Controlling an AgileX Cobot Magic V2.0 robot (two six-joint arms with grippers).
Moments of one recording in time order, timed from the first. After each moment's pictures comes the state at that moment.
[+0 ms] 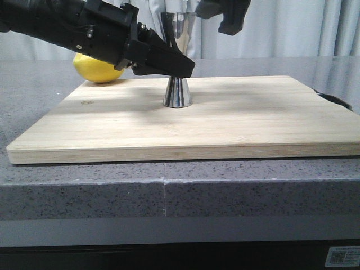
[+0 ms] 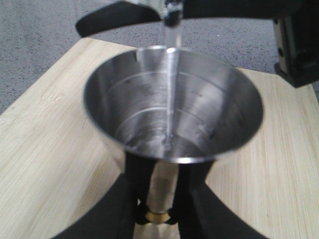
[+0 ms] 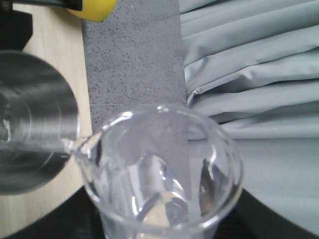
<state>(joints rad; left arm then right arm) -0.39 1.89 -1.26 -1.52 0.93 1.94 0.54 1.57 -1.23 -0.91 0.18 -0.36</state>
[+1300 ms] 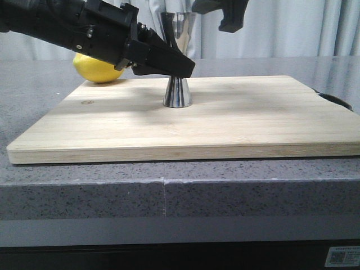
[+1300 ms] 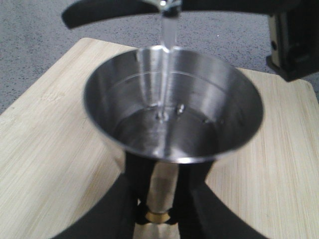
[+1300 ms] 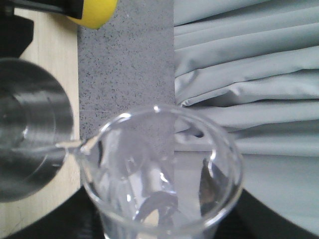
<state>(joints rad) -0.39 1.89 -1.26 -1.52 0.93 1.94 0.54 1.57 -1.23 -0.99 0.14 -0.36</state>
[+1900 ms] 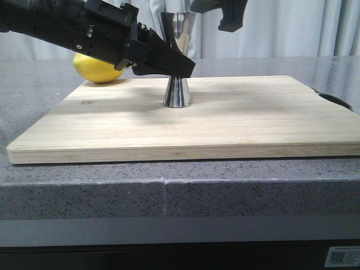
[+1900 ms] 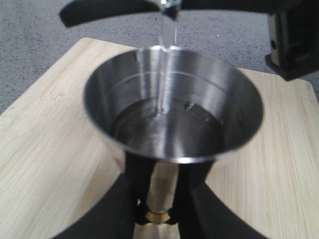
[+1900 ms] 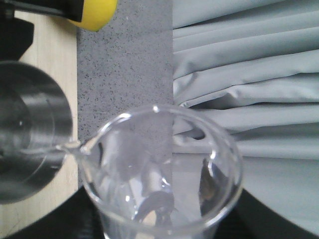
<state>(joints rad) -0.39 1.89 -1.26 -1.52 0.93 1.94 0.54 1.57 -1.23 -1.01 0.13 -0.36</state>
